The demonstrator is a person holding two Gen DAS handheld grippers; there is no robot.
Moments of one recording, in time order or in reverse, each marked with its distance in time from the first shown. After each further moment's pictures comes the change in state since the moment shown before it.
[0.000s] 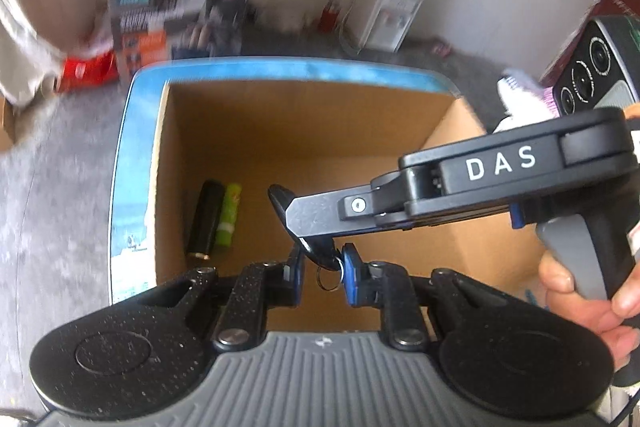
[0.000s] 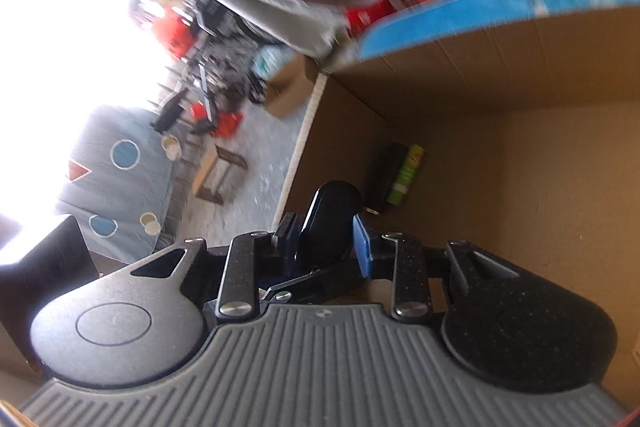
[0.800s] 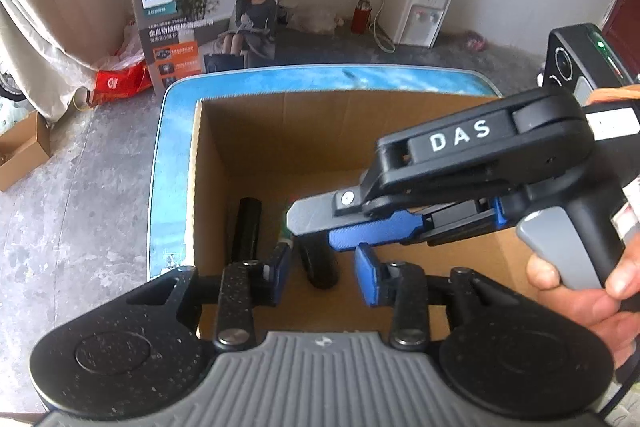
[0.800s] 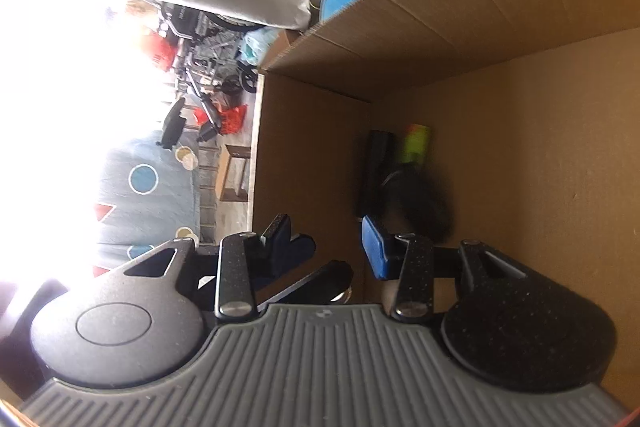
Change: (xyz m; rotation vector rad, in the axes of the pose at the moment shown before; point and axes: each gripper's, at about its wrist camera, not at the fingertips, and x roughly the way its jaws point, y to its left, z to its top) left arm -0.008 -0.005 0.011 0.034 -0.028 0.126; right arm 0.060 -0.048 0.019 0.231 0.080 0.092
